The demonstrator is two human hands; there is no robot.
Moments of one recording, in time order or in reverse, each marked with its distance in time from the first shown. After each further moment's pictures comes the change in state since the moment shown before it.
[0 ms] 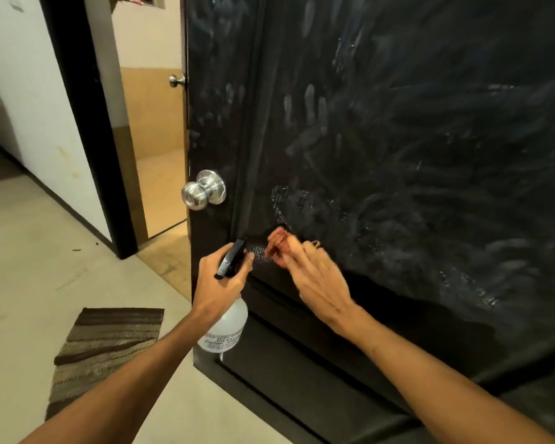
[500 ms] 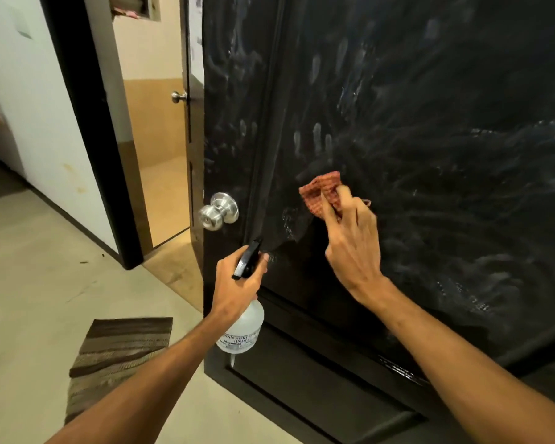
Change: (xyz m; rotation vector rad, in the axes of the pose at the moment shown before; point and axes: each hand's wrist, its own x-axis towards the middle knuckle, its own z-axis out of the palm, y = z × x) left_hand 0.000 0.043 -0.008 -0.100 -0.050 -0.050; right_hand 0.035 0.047 -0.072 -0.048 0.211 0.325
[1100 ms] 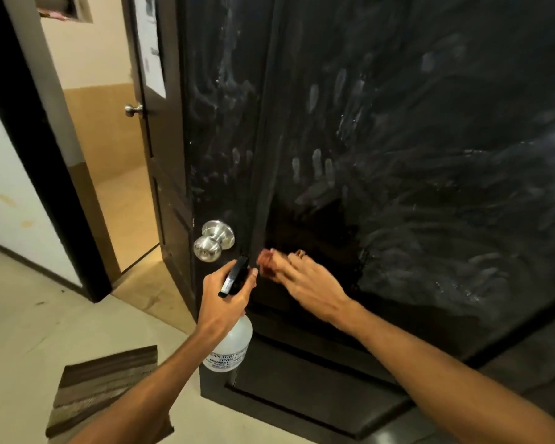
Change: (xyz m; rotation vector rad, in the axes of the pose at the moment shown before) left_hand 0.045 0.018 -0.057 -0.015 -0.105 0.008; right_hand 0.000 -0.066 0.048 -0.137 -0.274 -0.502
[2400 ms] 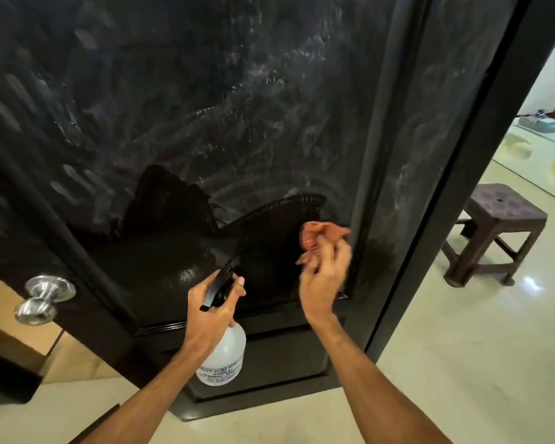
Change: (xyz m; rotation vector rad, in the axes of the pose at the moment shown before) left_hand -0.070 0.046 0.178 0.016 -0.494 0.046; right_hand -0.226 0.020 0.001 0.460 0.771 1.651
